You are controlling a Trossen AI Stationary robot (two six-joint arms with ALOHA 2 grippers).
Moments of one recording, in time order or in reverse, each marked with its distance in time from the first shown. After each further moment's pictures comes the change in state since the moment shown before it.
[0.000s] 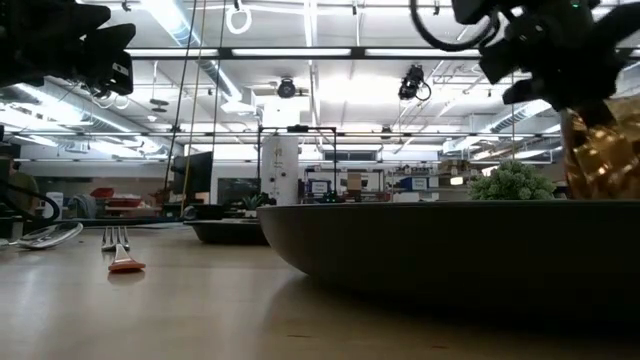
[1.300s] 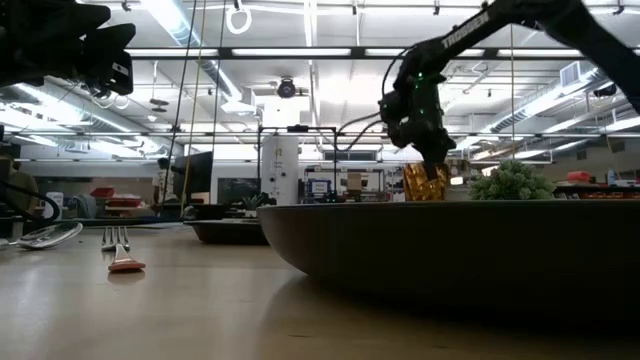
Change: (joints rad) left arm 0.000 0.000 0.000 0.000 0.000 0.000; right arm -1.010 0.652 0.802 -0.089 -0.006 -0.391
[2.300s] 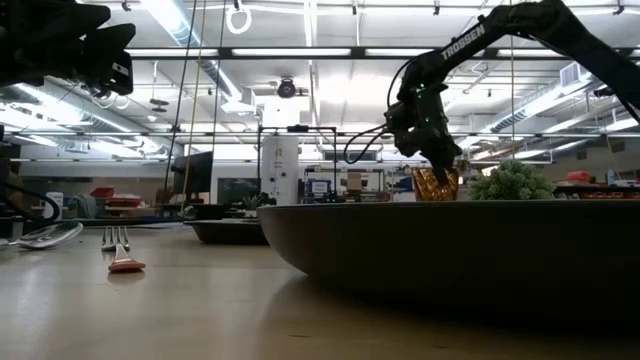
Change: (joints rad) left arm 0.000 0.000 0.000 0.000 0.000 0.000; right arm -0.059 0.046 0.033 -0.047 0.015 -0.055
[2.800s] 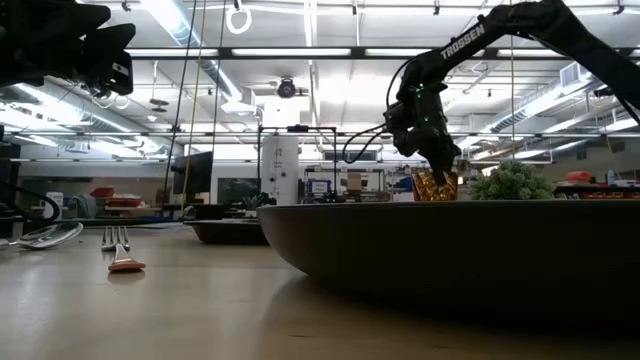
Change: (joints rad) left arm 0.000 0.000 0.000 0.000 0.000 0.000; right arm 0.007 0.000 -0.001 -0.004 -0.015 -0.005
